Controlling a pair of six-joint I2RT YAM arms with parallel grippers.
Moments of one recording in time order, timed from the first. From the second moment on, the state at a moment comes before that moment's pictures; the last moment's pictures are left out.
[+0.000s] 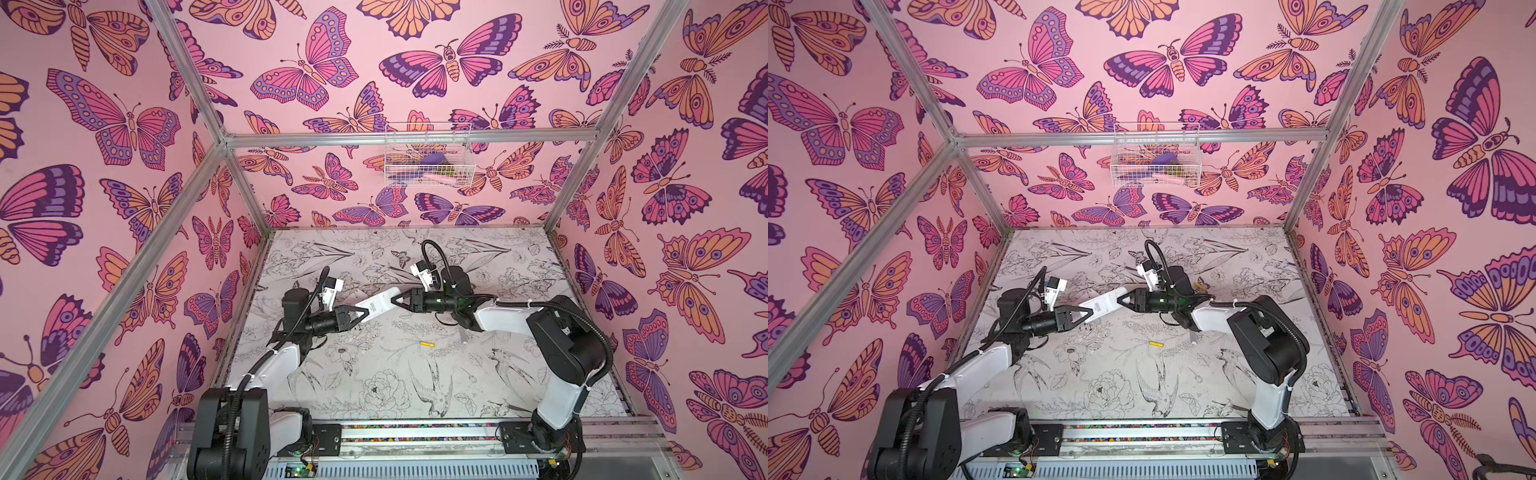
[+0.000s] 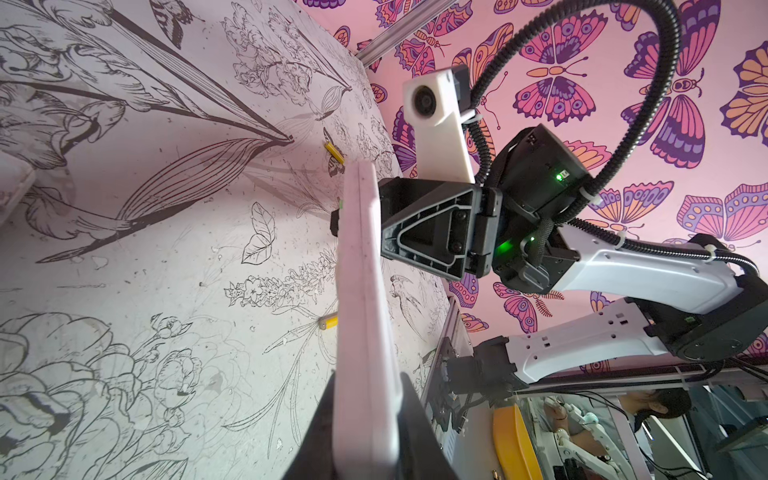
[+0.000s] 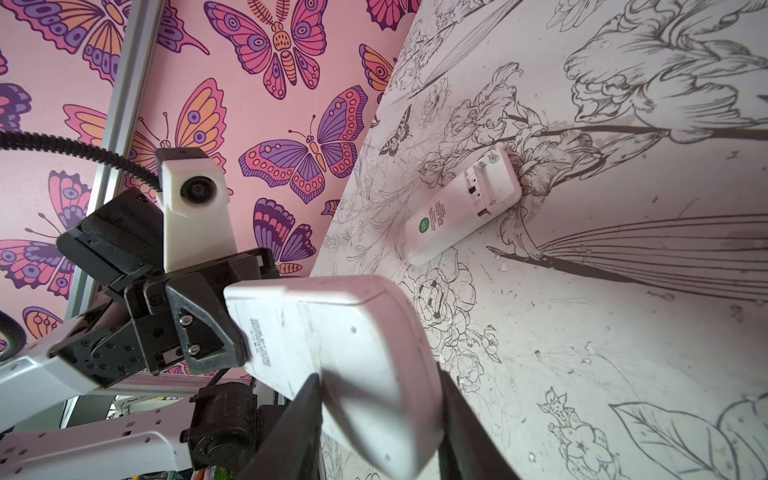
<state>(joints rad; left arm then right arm) -0.03 1.21 0.48 0.20 1.08 -0.54 0.62 1.83 0.93 0.51 -0.72 0.78</state>
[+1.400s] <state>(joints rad) -0.08 1.29 0.55 0.07 1.04 -0.48 0.59 1.80 0.89 0.50 -0.69 0.75</state>
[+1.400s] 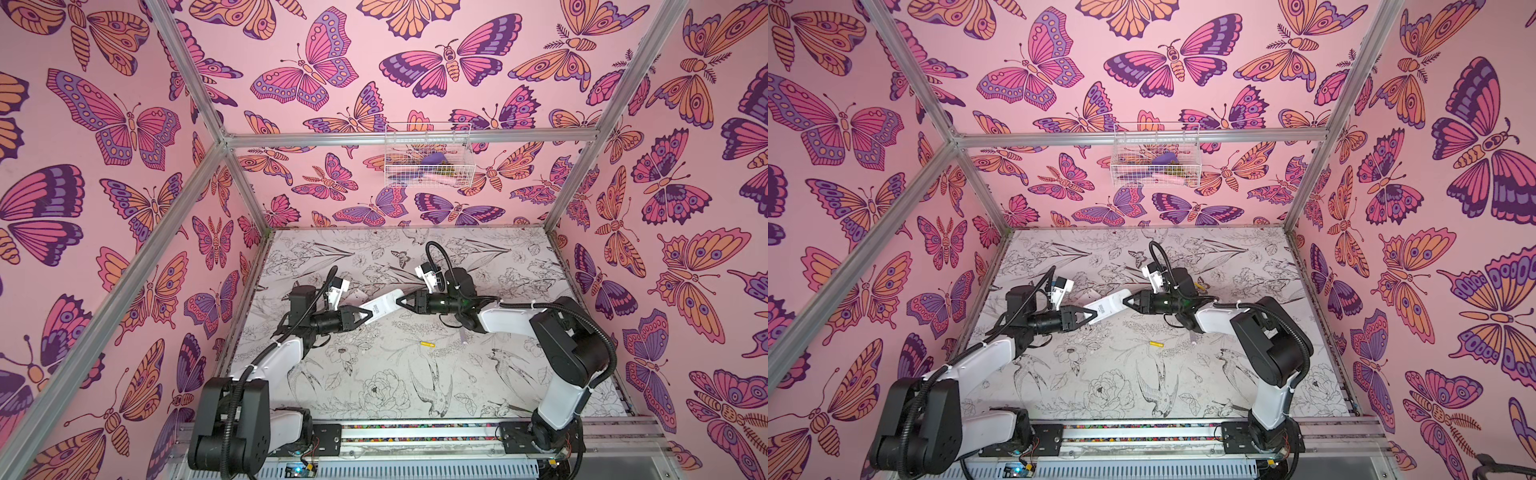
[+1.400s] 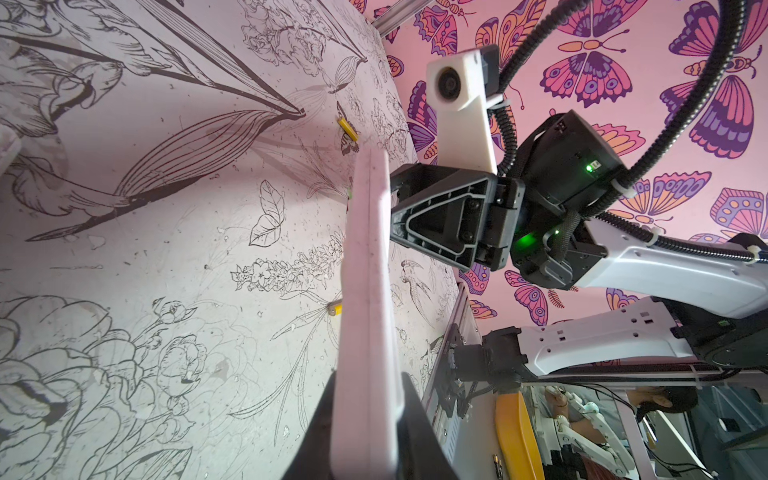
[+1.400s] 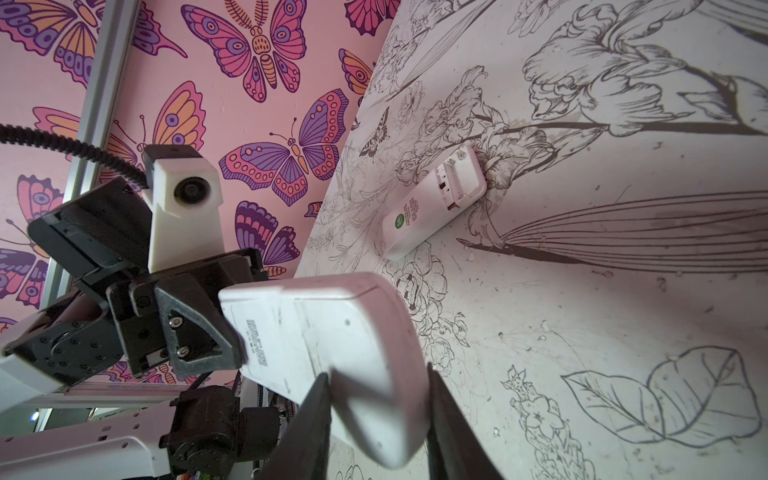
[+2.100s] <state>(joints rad) -0.10 1.32 0.58 0.05 1.03 -0.47 0.58 1.81 0.87 0.55 -0.66 0.81</state>
